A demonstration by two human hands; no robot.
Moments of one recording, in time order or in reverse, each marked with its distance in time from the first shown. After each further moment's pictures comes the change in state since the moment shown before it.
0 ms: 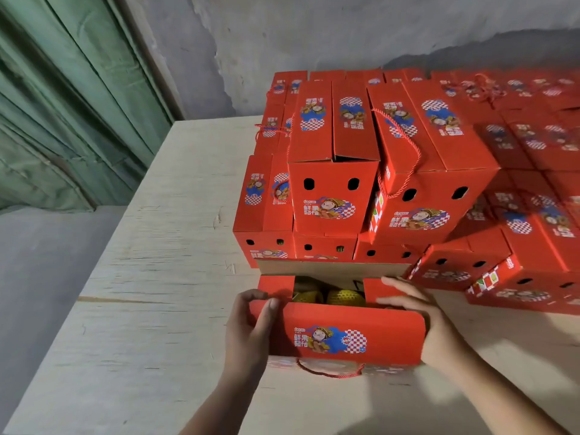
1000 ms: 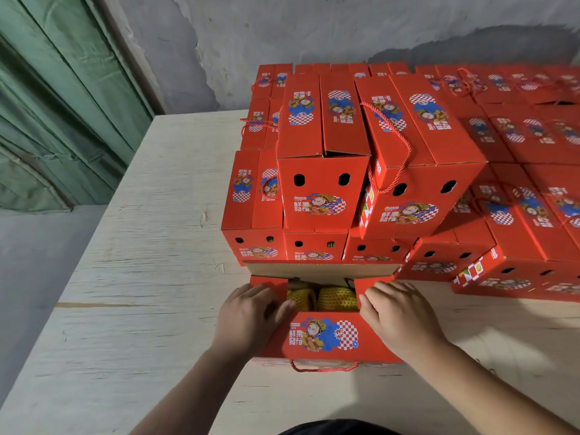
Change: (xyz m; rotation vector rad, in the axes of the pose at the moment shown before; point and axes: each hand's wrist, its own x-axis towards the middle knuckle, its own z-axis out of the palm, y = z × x) left_hand 0.050 -0.016 -0.002 0.879 -0.182 0.689; right_hand 0.019 -0.010 0.026 -0.838 0.279 -0.363
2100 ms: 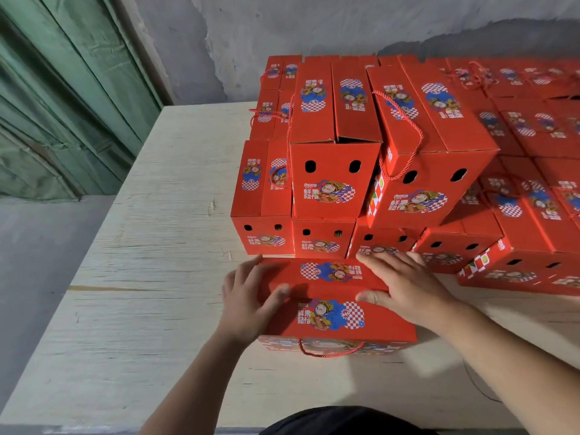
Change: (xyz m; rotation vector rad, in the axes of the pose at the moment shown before) left_hand -0.015 -0.009 -0.015 -0.255 -0.128 -0.258; right_hand 0.022 0.025 -0.011 0.014 -0.542 -0.041
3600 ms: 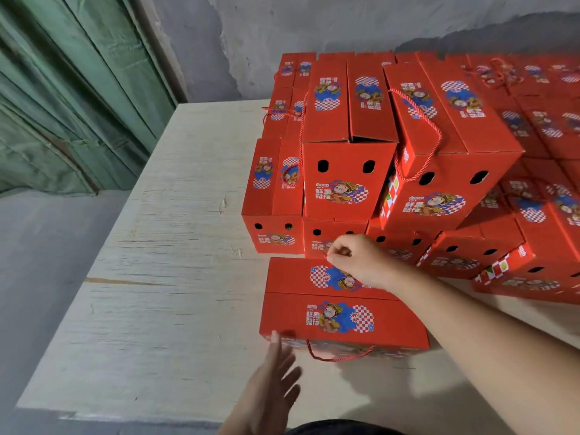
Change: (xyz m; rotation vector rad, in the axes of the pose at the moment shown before) left_hand -0.095 0.060 0.020 -1.209 -0.187 -1.255; right_hand 0.087 -0.051 -0.007 0.760 -0.111 0.202
